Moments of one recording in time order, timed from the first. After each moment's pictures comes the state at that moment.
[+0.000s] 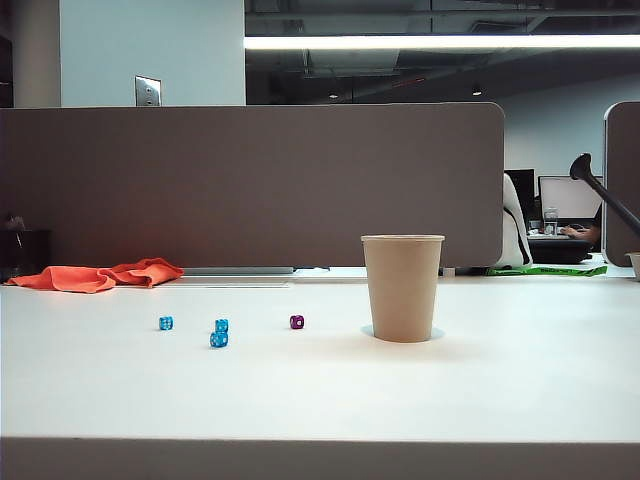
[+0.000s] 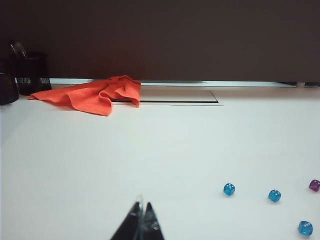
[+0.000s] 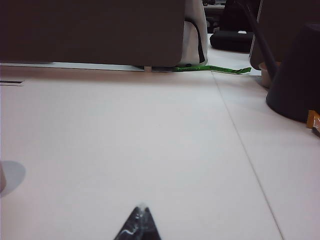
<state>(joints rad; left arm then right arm) -0.06 0.00 0.00 0.03 0.02 0.00 0.01 0.00 0.01 -0.04 -0.02 -0.02</state>
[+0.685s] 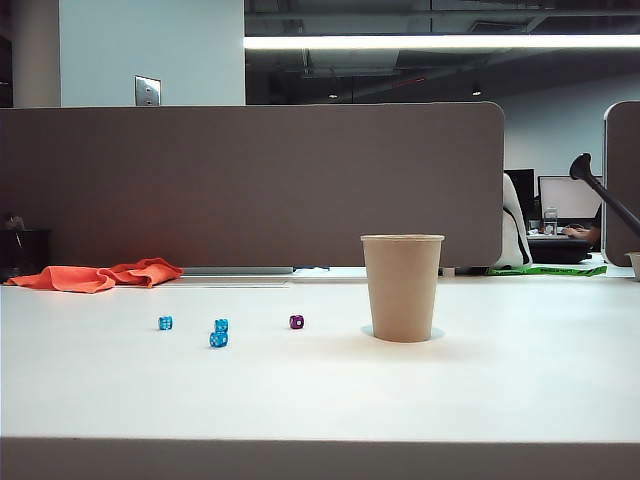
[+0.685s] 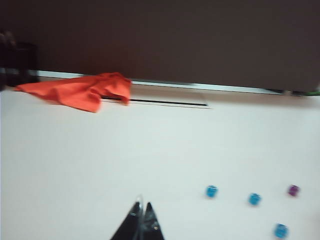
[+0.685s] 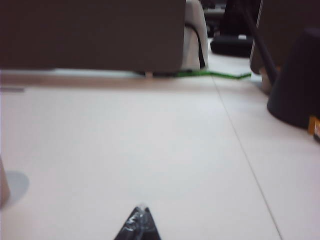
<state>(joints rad) -0.06 0.00 0.00 0.03 0.06 -0.07 0.01 0.00 0.01 -0.02 -0.02 -0.01</state>
